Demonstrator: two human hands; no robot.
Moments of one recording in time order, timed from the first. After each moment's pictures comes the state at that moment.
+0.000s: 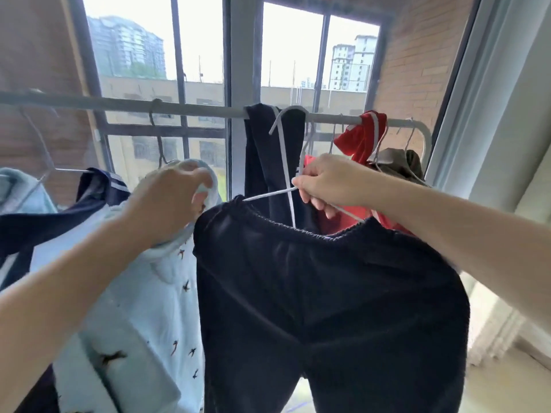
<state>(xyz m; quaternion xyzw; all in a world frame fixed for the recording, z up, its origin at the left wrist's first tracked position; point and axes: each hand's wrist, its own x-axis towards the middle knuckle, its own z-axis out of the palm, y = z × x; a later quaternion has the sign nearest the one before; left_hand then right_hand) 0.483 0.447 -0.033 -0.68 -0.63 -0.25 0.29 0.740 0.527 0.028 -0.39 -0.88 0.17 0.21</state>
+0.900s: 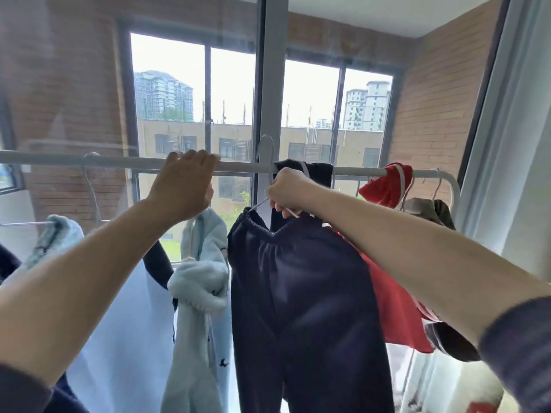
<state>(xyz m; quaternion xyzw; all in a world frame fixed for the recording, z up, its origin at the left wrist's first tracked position) 0.425 0.485 0.046 -0.58 -0.69 -0.11 0.42 0.612 0.571 0.073 -0.41 -0.87 0.16 0.21</state>
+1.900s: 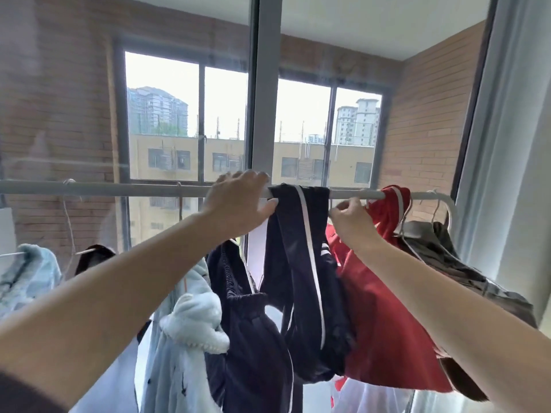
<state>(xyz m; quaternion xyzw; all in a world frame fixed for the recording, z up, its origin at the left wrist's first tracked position) 0.489 0.540 0.066 -0.65 -0.64 -0.25 0.32 0.685 0.641 0.043 -0.47 -0.71 0.24 0.46</state>
